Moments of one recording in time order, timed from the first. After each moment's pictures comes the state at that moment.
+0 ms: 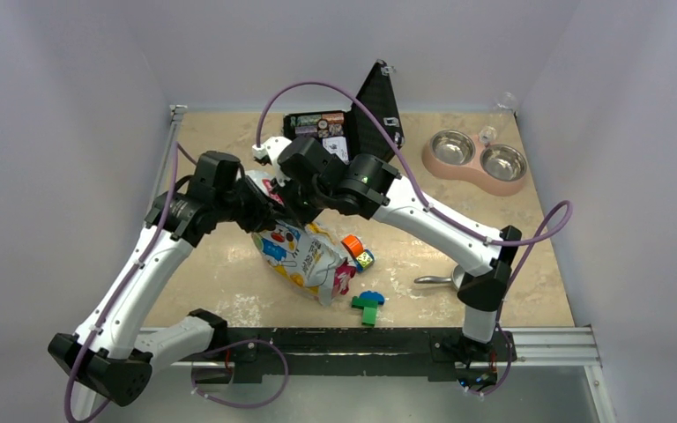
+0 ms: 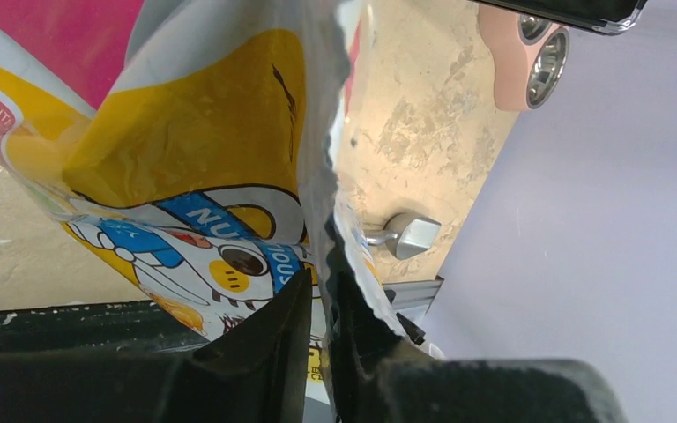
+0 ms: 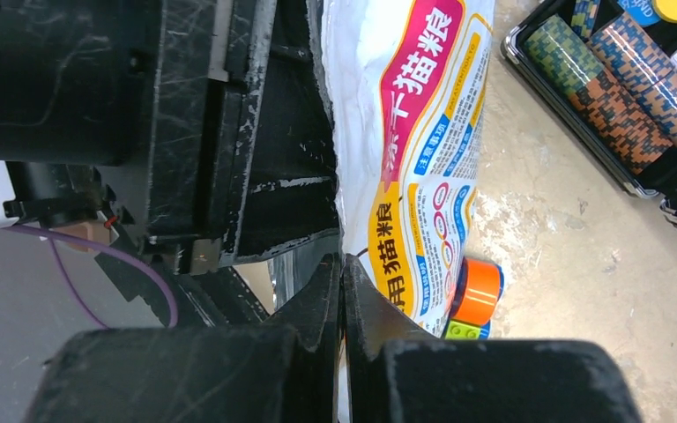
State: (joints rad) left arm -0.41 1.05 1.21 -0.96 0.19 -1.15; right arm 1.11 1.84 2.12 -1.04 0.09 0.20
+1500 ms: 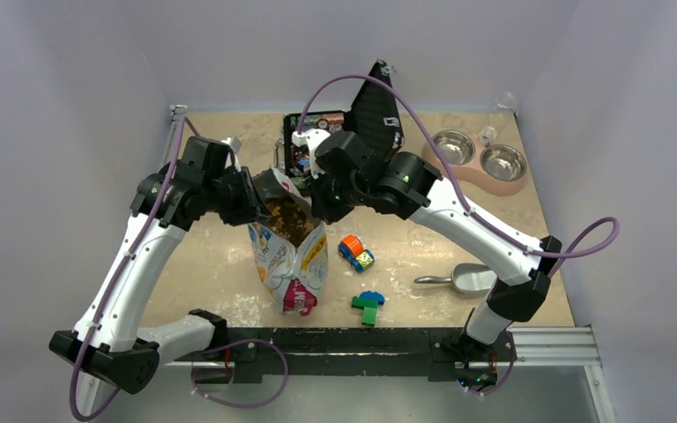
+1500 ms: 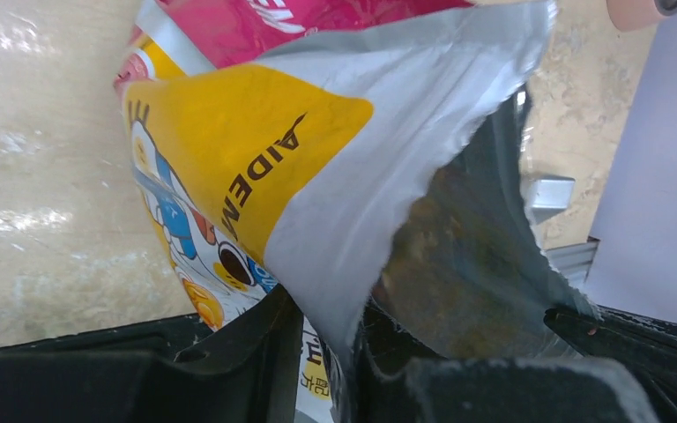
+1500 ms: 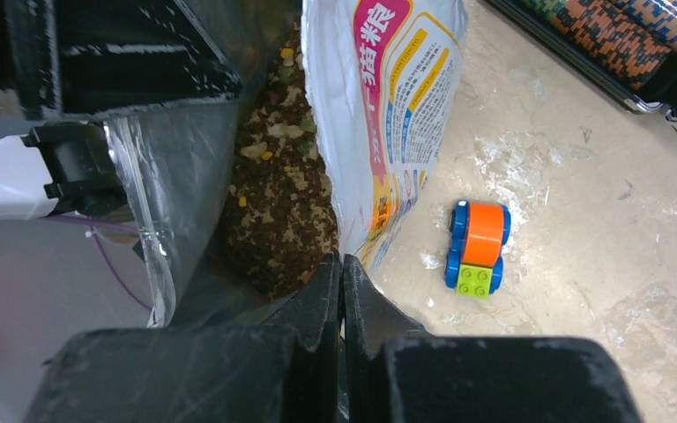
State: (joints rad) left arm -0.35 1.15 1.45 -1.20 0.16 -0.65; right arm 1.04 1.65 1.96 -1.06 0.07 0.32
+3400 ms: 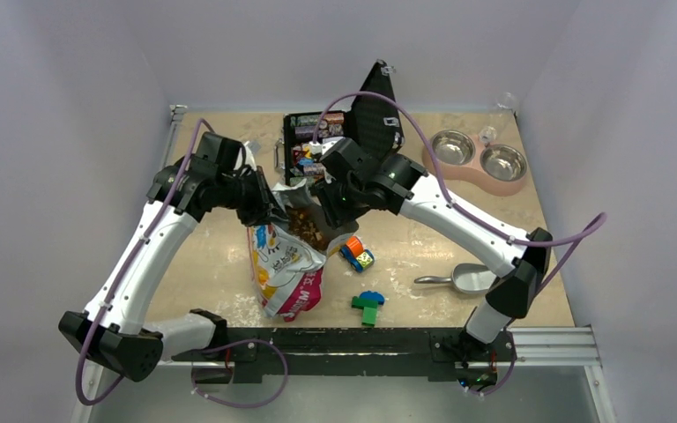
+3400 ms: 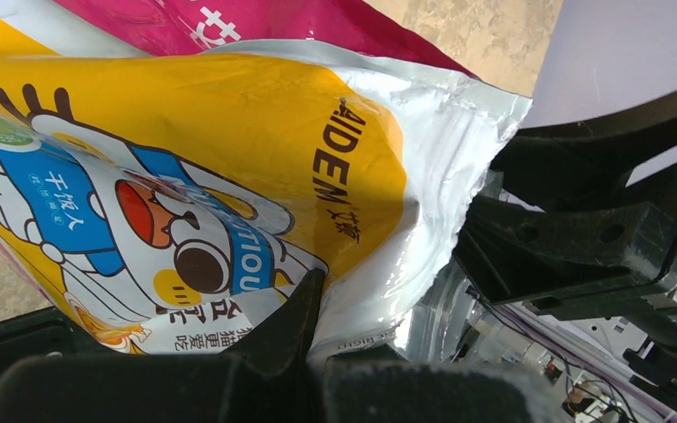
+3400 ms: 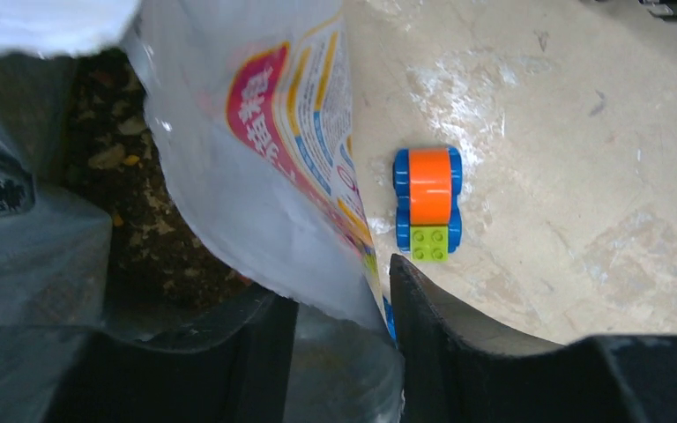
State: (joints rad) left arm -0.37 1.21 1.40 -1.13 0.43 -0.77; right arm 0.94 1.64 1.73 -1.04 0.10 0.37
